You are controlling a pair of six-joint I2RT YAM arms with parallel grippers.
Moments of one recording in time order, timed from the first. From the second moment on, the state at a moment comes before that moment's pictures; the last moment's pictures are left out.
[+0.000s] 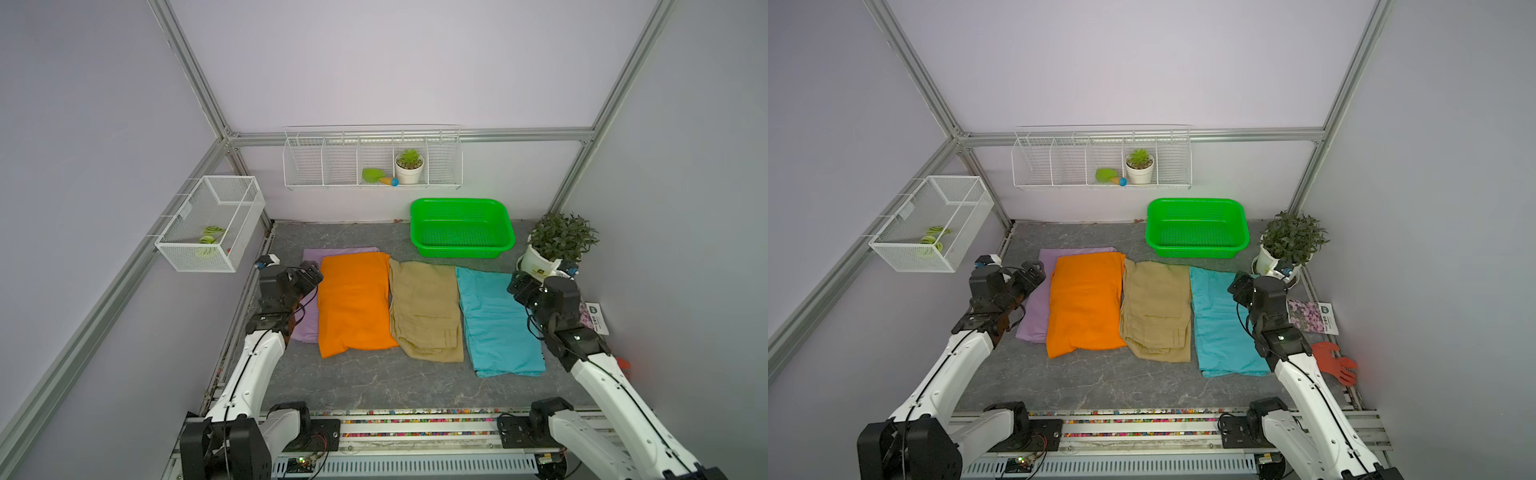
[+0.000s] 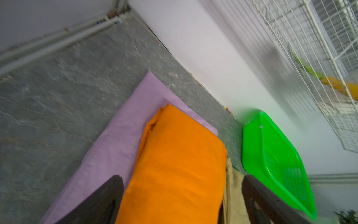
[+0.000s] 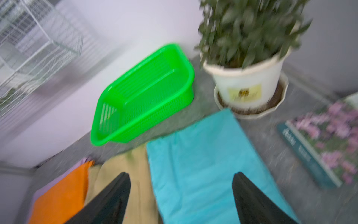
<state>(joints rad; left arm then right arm) 0.01 1.10 0.78 -0.19 0.17 -0.69 0.23 0.83 0.68 -0.38 0.21 0.72</state>
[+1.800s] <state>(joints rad) 0.01 1.08 0.90 -0.63 0.48 -0.41 0.86 1.49 1.01 -0.56 0.15 1.34</state>
